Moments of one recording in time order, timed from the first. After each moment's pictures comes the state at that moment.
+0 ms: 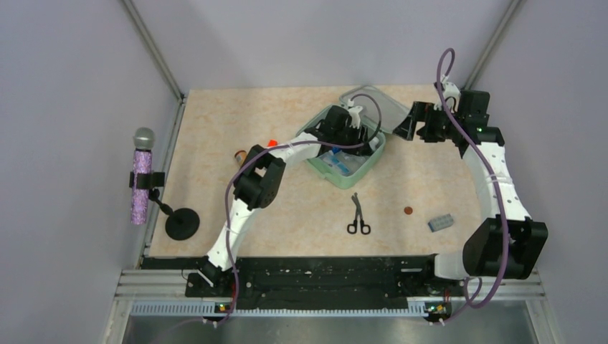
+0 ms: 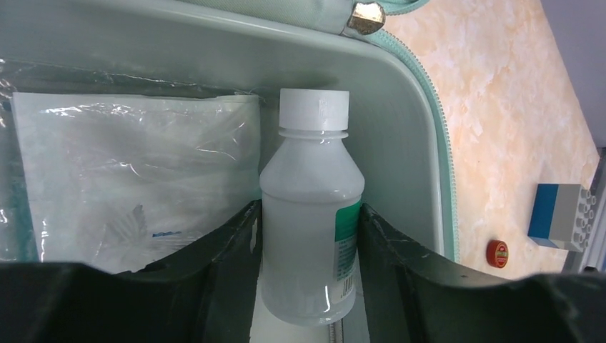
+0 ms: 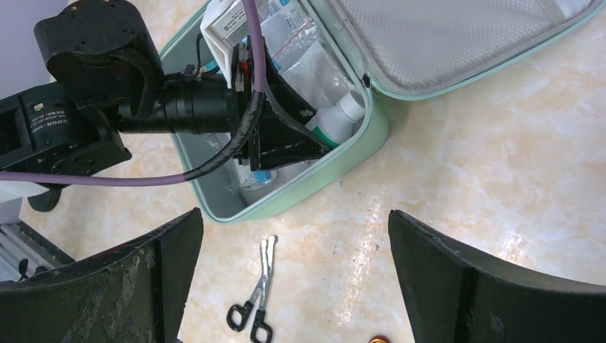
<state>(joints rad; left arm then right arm) -0.67 2.45 1.95 -0.08 0.45 -0.39 -0.09 1.37 1.26 -0.55 -0.59 0.09</state>
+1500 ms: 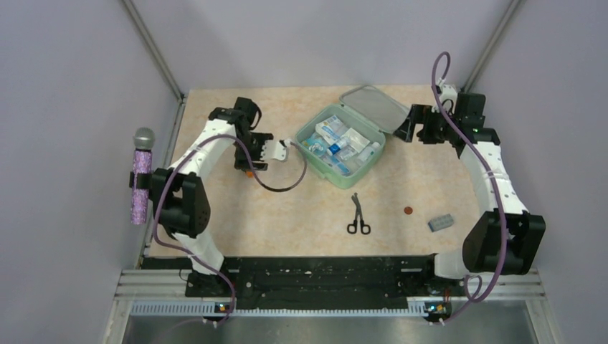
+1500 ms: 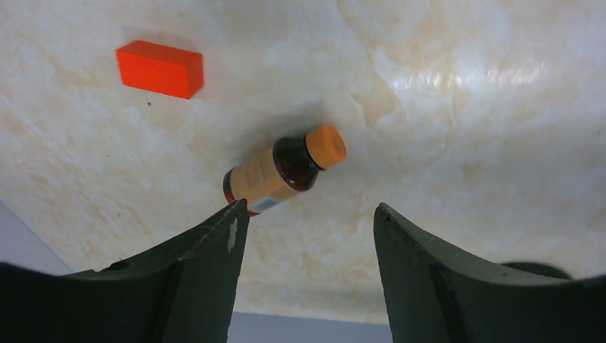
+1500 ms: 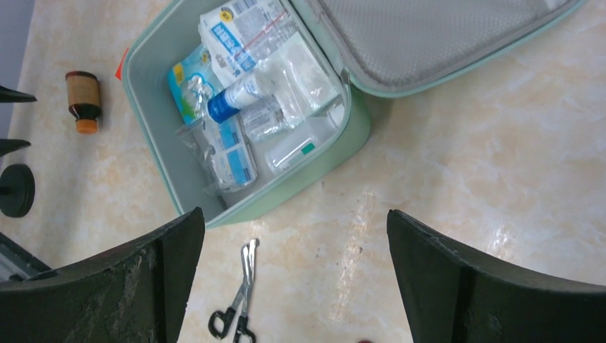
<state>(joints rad) -0.26 1.74 1.50 -1.04 0.18 1.36 -0.09 1.40 1.24 -0.50 -0.56 0.07</state>
